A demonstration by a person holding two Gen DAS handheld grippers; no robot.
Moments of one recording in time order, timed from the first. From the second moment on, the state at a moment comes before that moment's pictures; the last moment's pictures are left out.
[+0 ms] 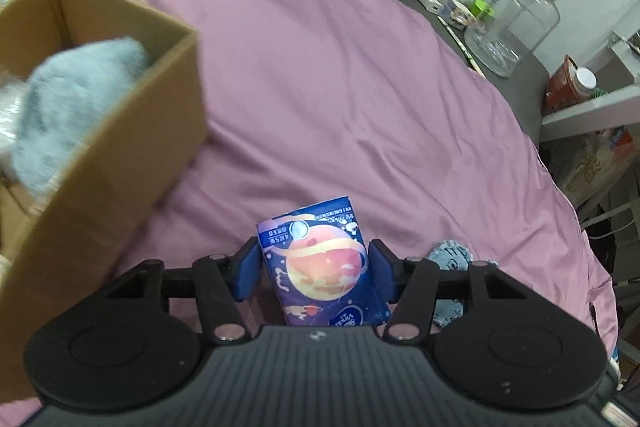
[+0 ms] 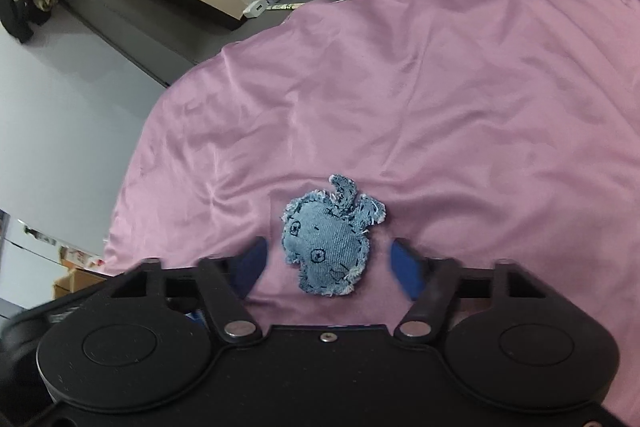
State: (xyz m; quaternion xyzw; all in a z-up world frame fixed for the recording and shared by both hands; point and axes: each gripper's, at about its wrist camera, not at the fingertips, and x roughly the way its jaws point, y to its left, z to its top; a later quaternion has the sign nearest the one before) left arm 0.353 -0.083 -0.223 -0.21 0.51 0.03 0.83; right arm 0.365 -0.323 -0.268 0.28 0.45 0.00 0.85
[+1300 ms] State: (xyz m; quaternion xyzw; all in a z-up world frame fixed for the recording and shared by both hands) left arm 0.253 -0.018 -0.082 -0.13 0.44 -0.04 0.89; right arm 0.247 -0.277 -0.121 0.20 0.37 0.03 0.91
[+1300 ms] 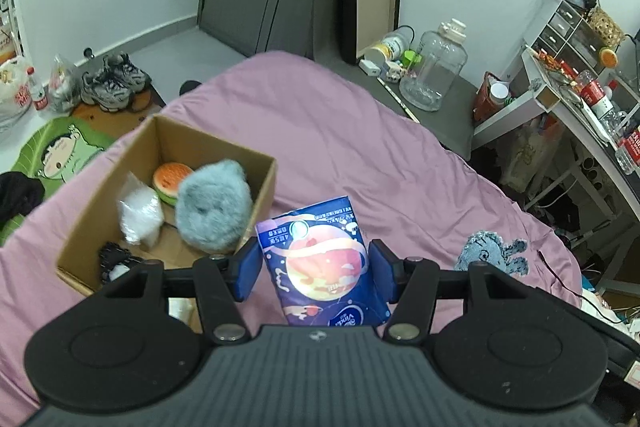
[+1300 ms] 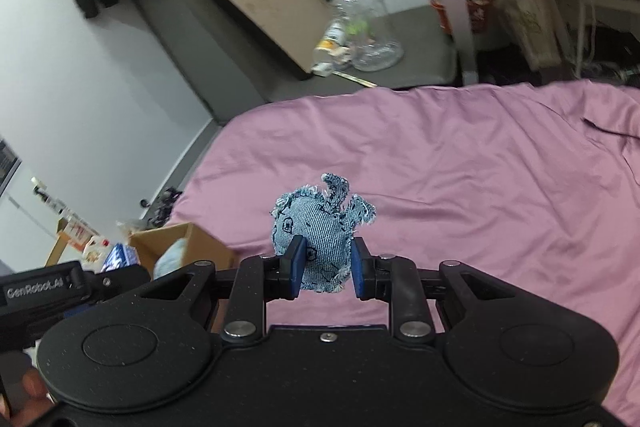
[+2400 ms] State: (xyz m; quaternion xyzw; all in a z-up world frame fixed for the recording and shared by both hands) left arm 0.274 0.089 -0.105 -0.11 0.45 0.00 0.88; right arm 0.234 -0.192 -0.078 0.14 0.33 0.11 0.93
